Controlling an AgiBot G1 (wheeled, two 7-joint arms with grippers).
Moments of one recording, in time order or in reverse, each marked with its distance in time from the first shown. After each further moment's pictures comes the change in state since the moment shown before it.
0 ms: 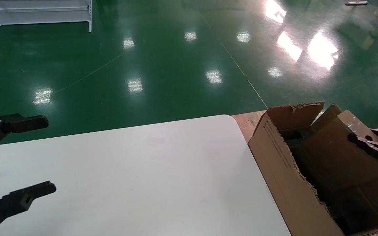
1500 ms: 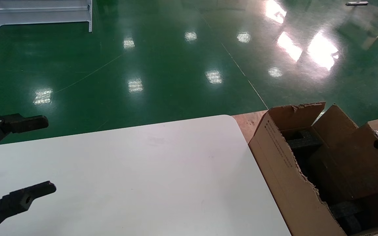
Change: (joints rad) left arm 0.000 0.000 0.000 0.000 0.000 0.000 0.000; right arm -0.151 -0.065 0.090 -0.172 0.071 0.105 0.065
